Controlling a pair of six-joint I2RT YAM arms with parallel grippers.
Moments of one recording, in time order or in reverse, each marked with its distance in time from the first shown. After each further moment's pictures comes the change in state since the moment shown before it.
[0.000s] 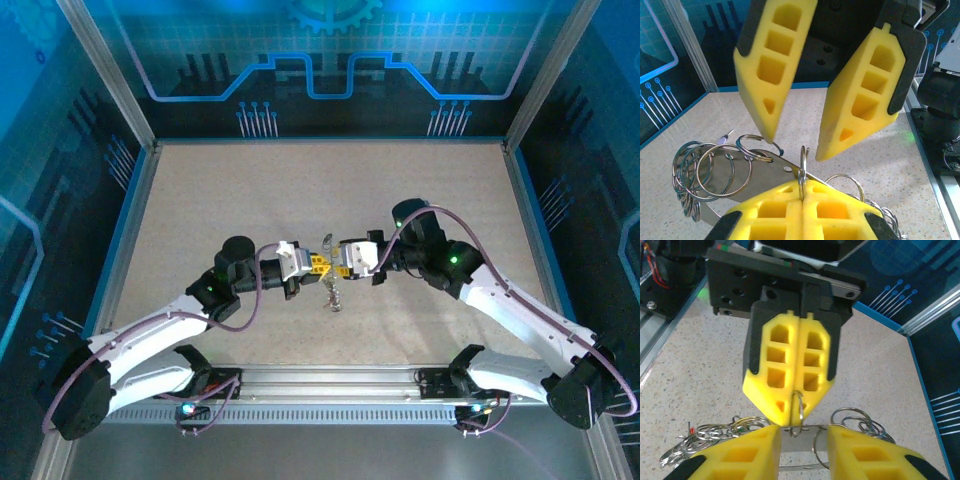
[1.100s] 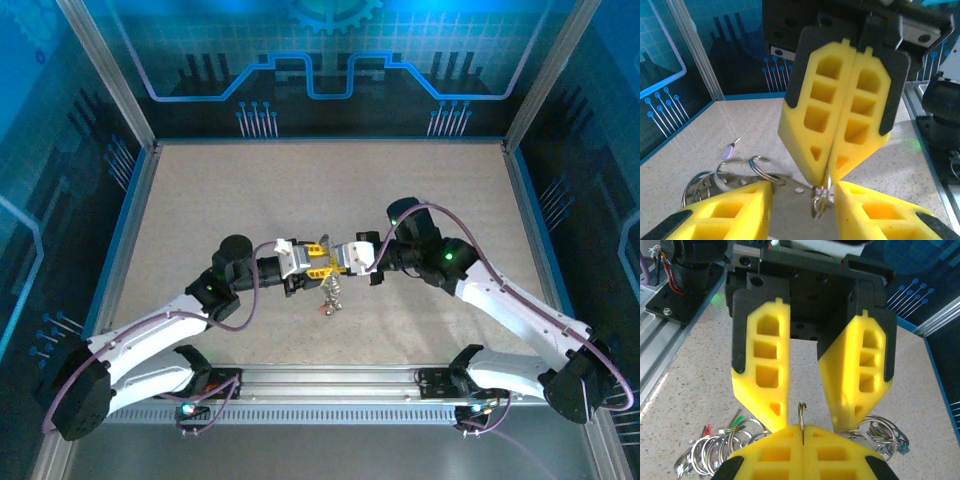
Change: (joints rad) left arm 0.006 -0.009 0.003 0.037 -0.002 -0.006; right arm 0.006 0.029 0.013 -0.008 -0.029 0.017
